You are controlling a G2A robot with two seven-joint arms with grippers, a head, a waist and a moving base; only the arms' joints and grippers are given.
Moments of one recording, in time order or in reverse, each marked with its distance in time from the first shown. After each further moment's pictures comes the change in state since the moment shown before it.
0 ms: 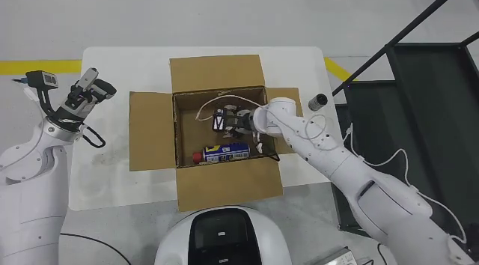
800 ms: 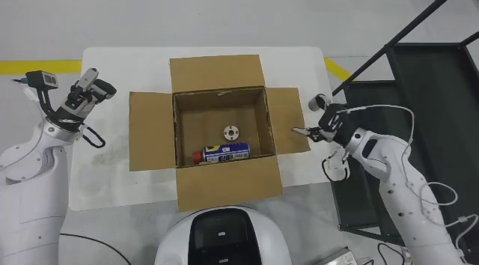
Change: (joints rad) left arm 0.000 0.000 0.000 0.000 0.000 0.000 0.000; right arm -0.773 0.243 0.933 -0.503 0.068 -0.084 -0.396
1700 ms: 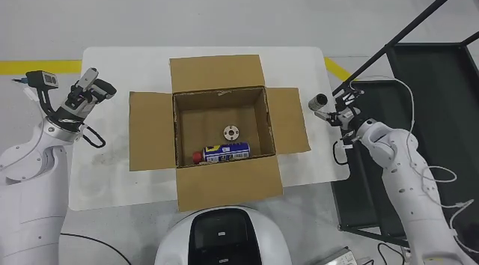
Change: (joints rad) left arm 0.000 0.000 0.000 0.000 0.000 0.000 0.000; right arm 0.213 -0.011 -0.033 0.379 0.090 0.192 0.229
